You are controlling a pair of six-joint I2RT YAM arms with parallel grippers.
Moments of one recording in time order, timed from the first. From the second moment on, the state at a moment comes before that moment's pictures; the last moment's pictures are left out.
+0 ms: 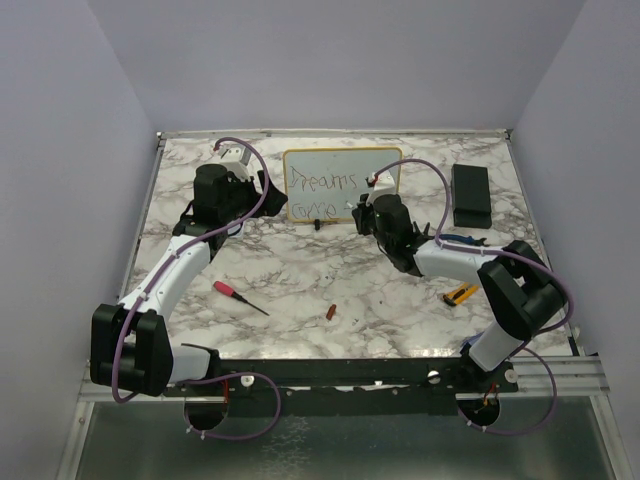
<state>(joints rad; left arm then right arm) -0.21 1.29 0.91 0.01 0.35 -0.32 0.64 1.65 0.83 0.48 0.26 0.22</state>
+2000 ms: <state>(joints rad) -0.21 1.29 0.91 0.01 0.35 -0.32 0.64 1.68 0.87 0.42 0.28 0.23</state>
